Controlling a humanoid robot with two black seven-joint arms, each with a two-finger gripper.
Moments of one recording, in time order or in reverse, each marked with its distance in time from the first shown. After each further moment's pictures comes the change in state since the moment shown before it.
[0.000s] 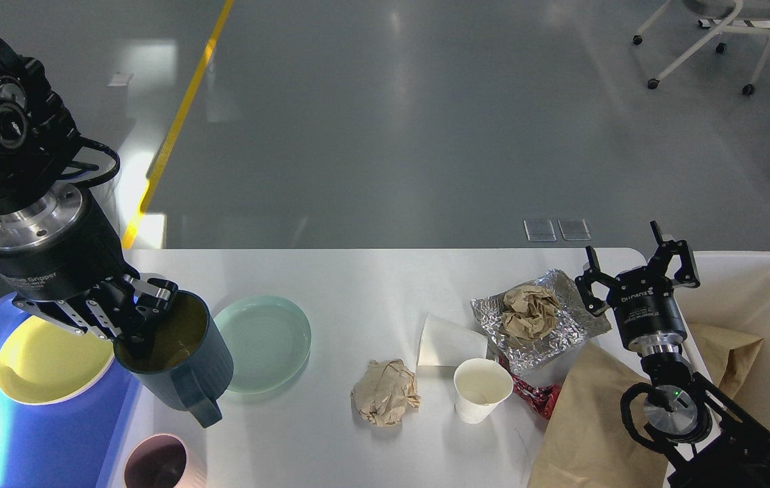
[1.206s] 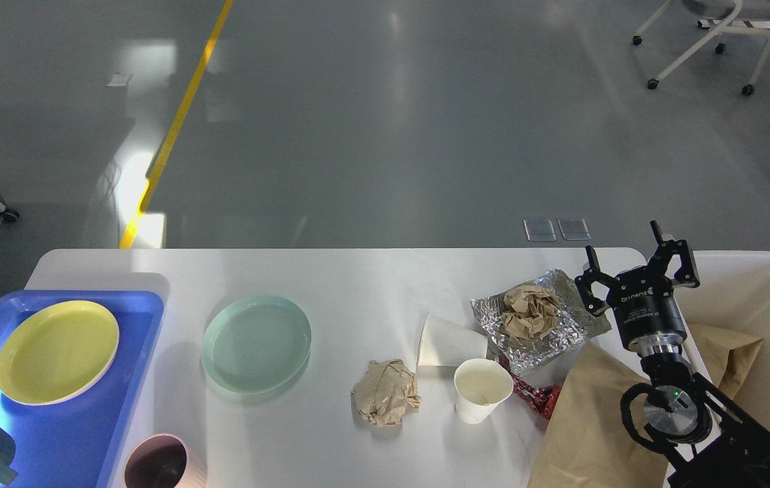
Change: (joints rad) left arm 1.367 0.716 -0.657 0.943 0.574 0.020 0.019; right arm -0.001 0.000 0.000 0.002 0.000 0.000 0.000
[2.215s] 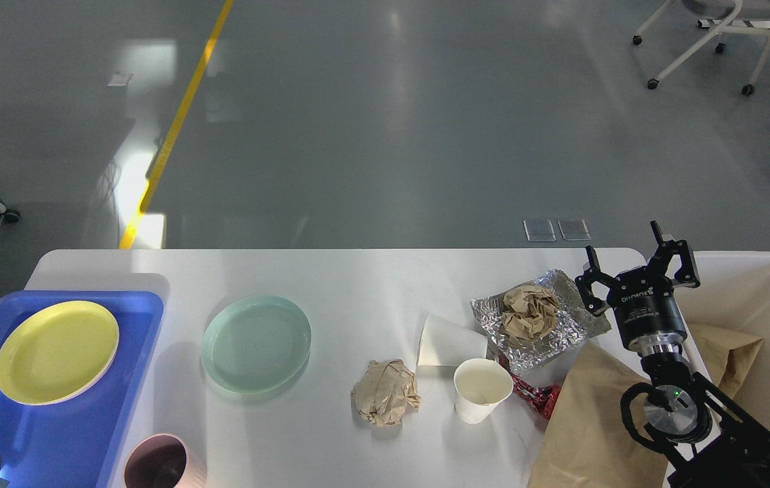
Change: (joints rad) left arm 0.317 -0.019 -0.249 0.181 0.013 0.123 -0.066; right arm 0.001 0.000 0.000 -0.002 0.000 0.000 0.000
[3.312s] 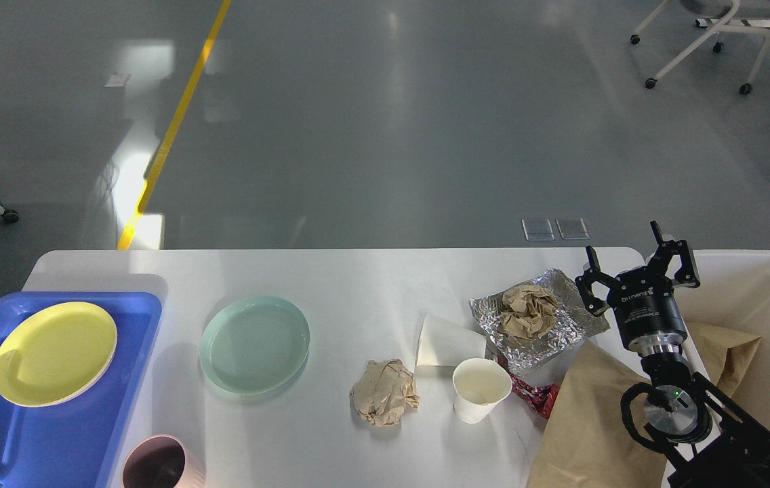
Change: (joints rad) left arm -0.279 0.116 0.142 -0.170 -0.040 -0.086 0.023; right arm 0.000 0.000 0.000 0.000 0.000 0.000 -0.001
